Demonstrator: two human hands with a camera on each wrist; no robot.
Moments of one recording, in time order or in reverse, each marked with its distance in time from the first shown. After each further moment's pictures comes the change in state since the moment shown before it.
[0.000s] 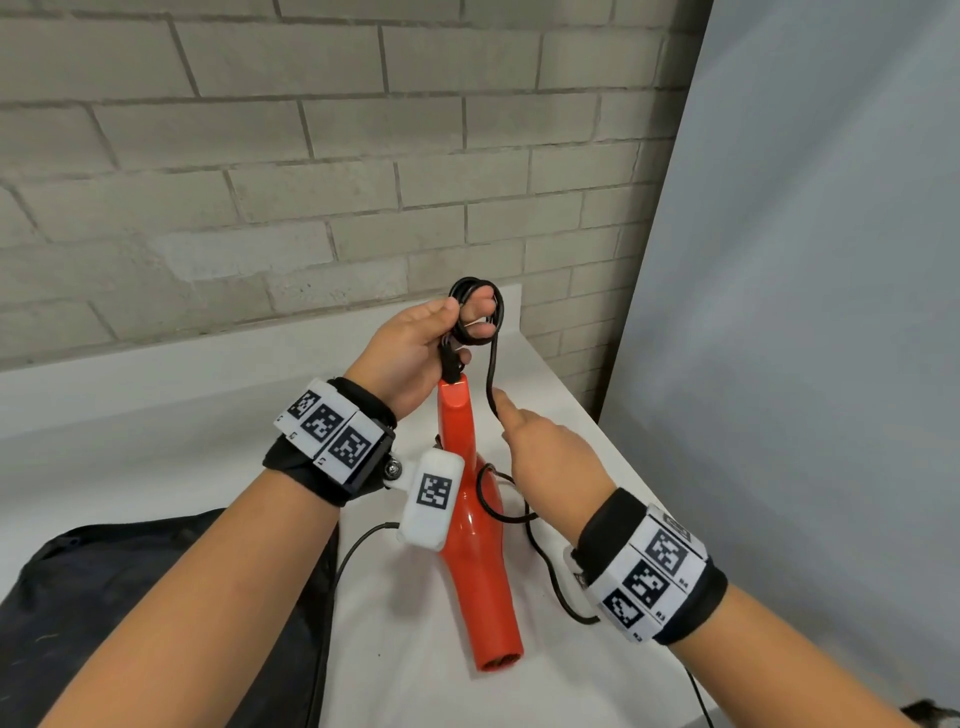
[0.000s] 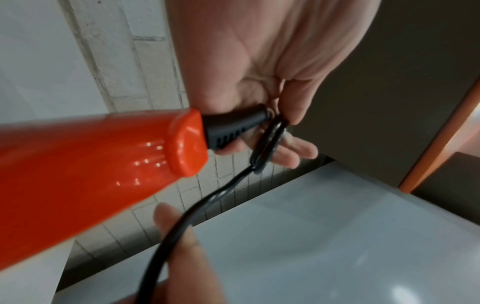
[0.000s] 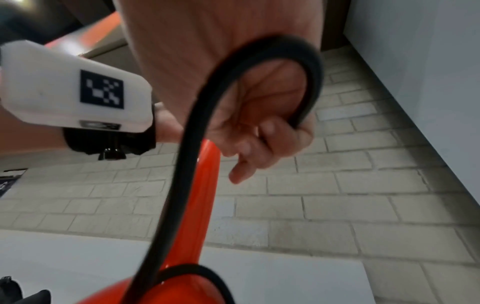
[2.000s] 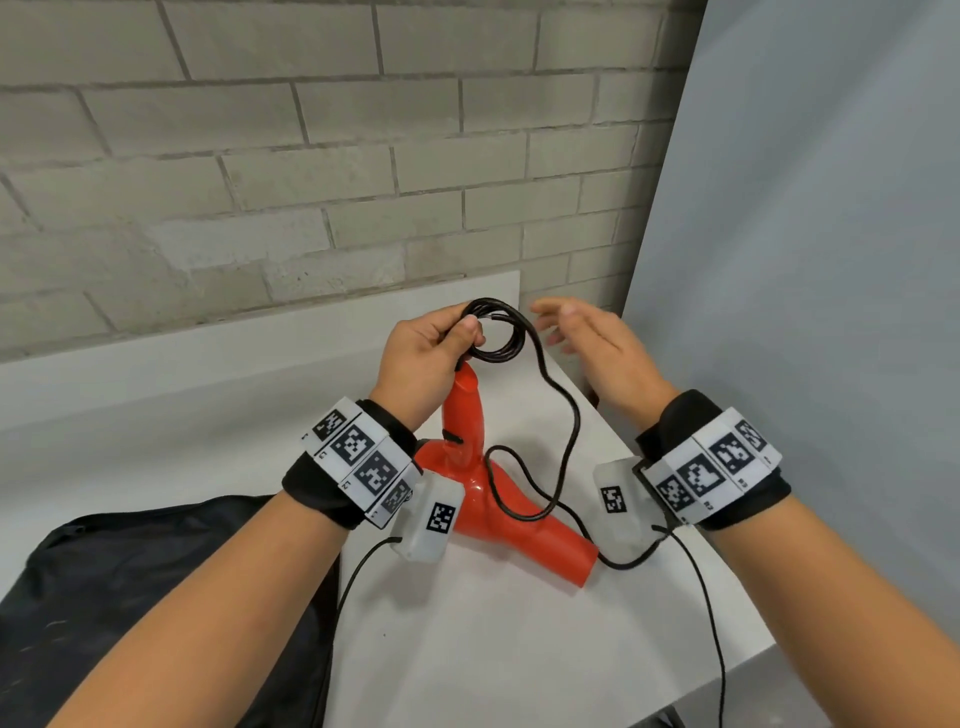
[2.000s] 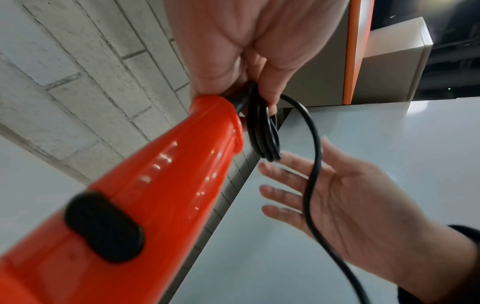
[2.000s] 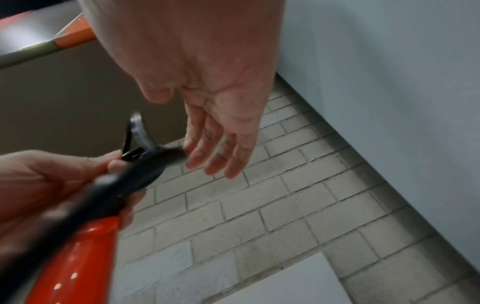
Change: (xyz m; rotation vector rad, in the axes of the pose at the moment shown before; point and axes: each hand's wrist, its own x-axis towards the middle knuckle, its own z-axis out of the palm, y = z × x) left_hand -0.011 -0.024 0.007 0.482 0.243 0.278; right_hand 0.028 0.048 -0.048 0.845 0.294 -0.083
